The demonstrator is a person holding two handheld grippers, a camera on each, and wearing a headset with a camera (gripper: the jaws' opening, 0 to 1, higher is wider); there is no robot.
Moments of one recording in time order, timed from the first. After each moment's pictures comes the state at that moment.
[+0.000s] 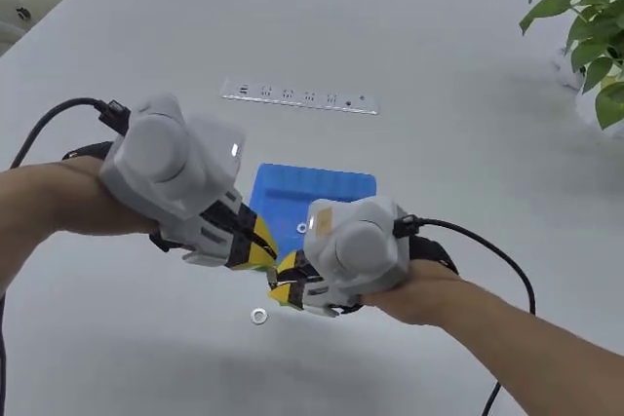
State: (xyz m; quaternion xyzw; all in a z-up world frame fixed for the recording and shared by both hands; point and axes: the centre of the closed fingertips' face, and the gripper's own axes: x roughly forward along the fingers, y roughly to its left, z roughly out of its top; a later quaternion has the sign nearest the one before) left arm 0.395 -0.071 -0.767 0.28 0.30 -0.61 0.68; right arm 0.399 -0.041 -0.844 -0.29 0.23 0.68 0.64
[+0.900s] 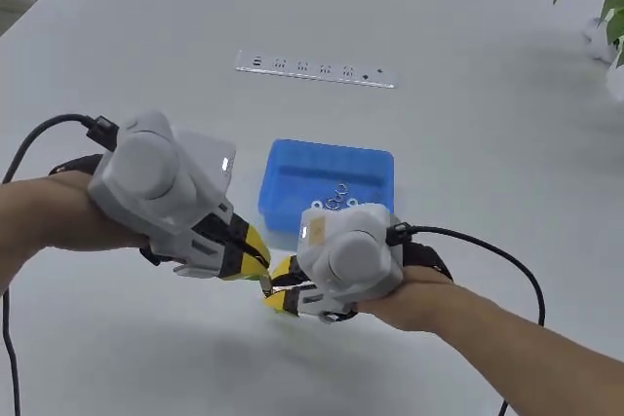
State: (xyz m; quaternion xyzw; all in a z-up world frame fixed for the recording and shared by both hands) left arm 0.380 -0.054 -0.792 0.27 0.33 -0.60 0.68; right arm 0.378 -0.027 -0.868 -0.28 0.24 0.70 0.61
